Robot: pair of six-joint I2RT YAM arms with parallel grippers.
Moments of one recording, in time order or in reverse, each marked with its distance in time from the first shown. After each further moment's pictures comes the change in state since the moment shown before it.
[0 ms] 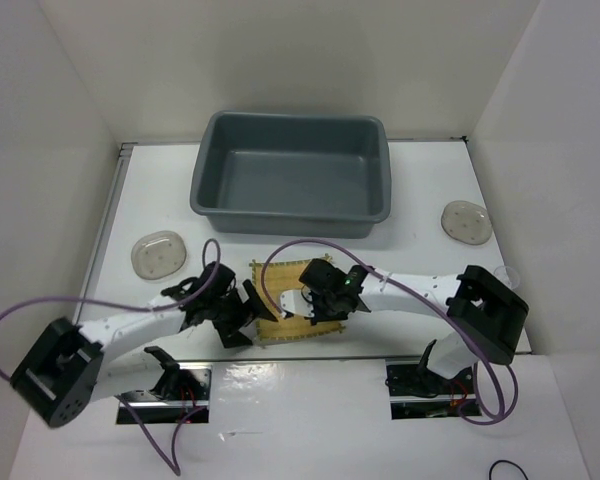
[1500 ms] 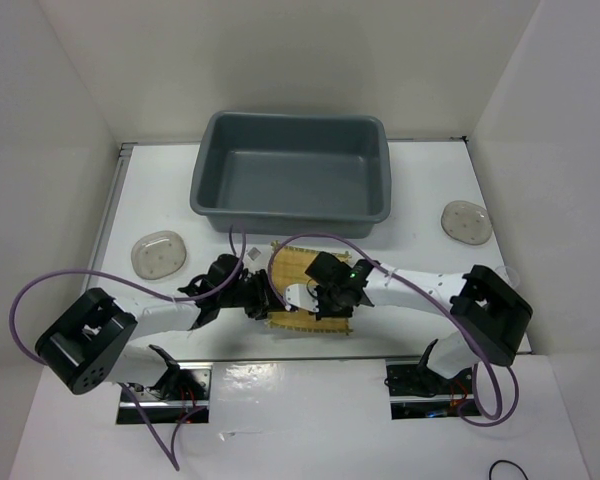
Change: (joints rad) left arm -0.038 0.297 0.016 0.681 0.119 0.138; right arm -0.056 -0.008 0.012 -0.045 -0.063 -0.001
